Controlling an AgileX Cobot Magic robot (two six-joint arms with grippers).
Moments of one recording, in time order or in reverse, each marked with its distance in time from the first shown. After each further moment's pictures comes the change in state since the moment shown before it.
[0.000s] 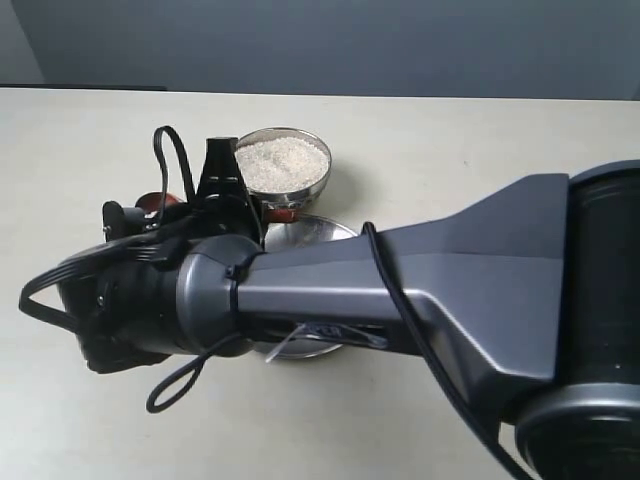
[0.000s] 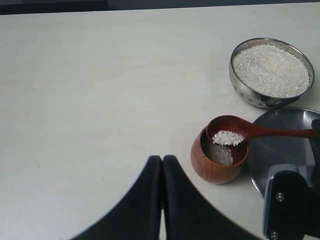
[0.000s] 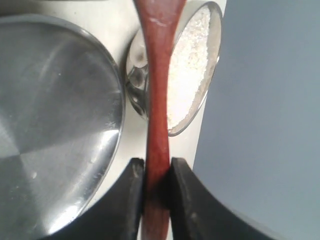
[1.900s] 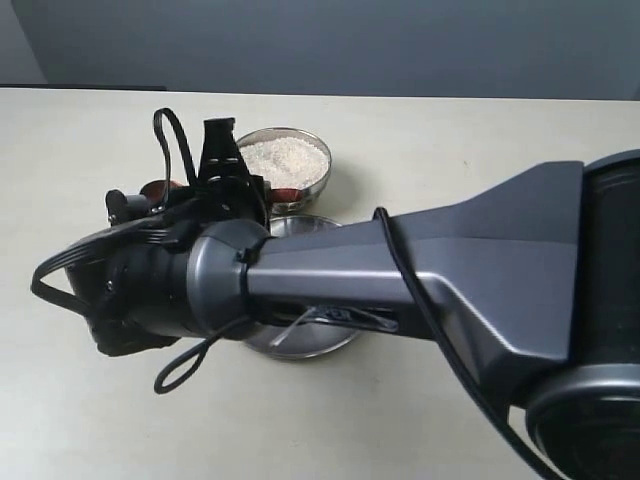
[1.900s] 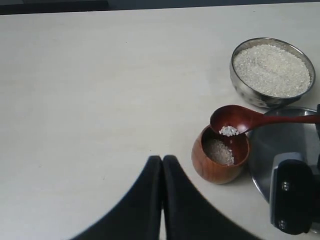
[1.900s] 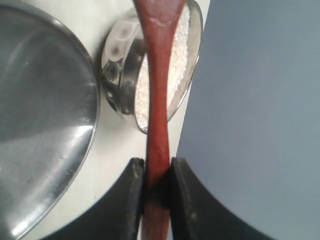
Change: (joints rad) left arm 0.000 0.000 0.000 0.002 0.000 0.002; right arm -0.020 -0.010 0.000 -0.042 0.000 -0.068
